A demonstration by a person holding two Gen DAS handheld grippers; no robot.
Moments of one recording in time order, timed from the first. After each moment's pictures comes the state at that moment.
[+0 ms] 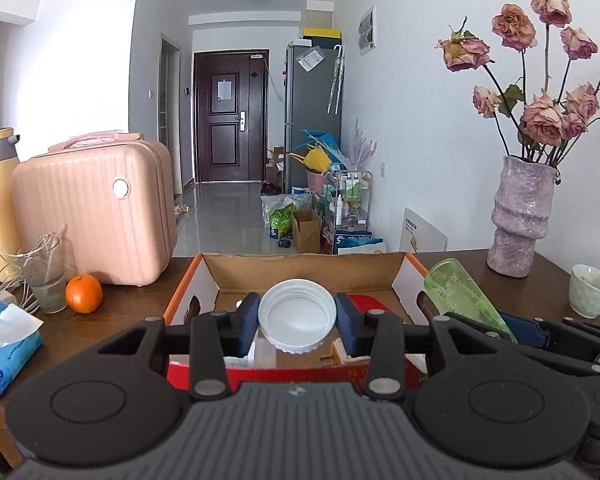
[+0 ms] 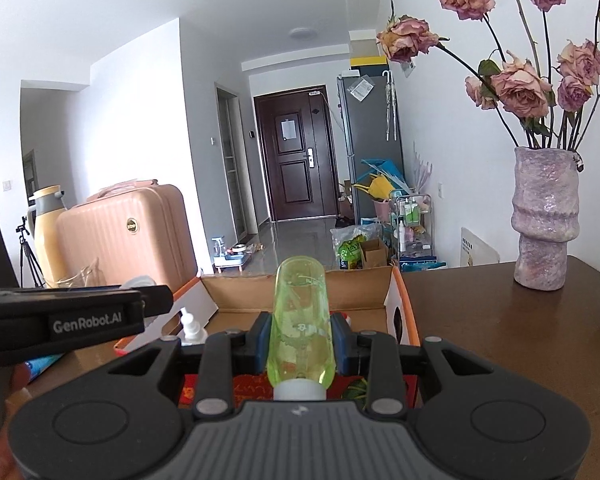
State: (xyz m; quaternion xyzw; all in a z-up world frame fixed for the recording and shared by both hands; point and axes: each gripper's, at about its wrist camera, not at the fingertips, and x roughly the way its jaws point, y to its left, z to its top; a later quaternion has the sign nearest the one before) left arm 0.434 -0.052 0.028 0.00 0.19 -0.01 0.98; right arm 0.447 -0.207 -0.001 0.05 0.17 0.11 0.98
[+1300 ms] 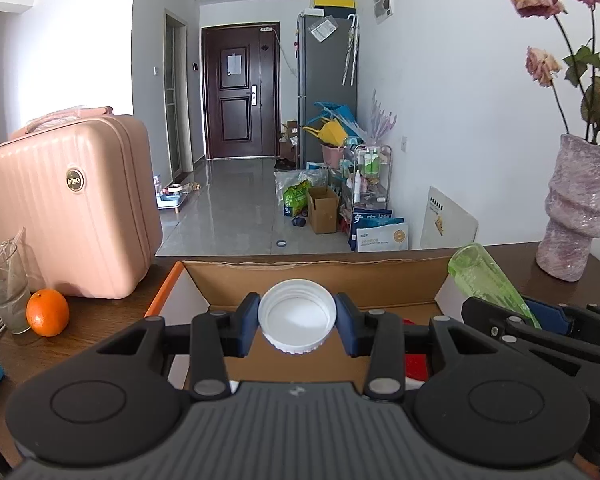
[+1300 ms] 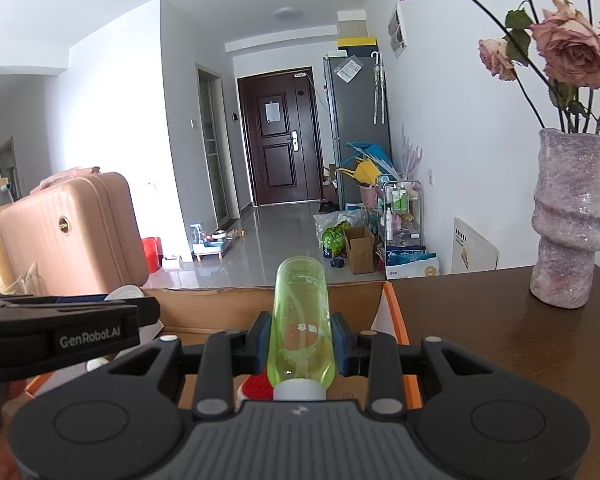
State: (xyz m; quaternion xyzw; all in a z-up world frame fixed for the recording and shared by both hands) left arm 0.563 -0.054 0.002 0.01 0.23 0.01 0.97; right arm 0.565 -0.205 -0.019 0.04 0.20 0.09 0.97
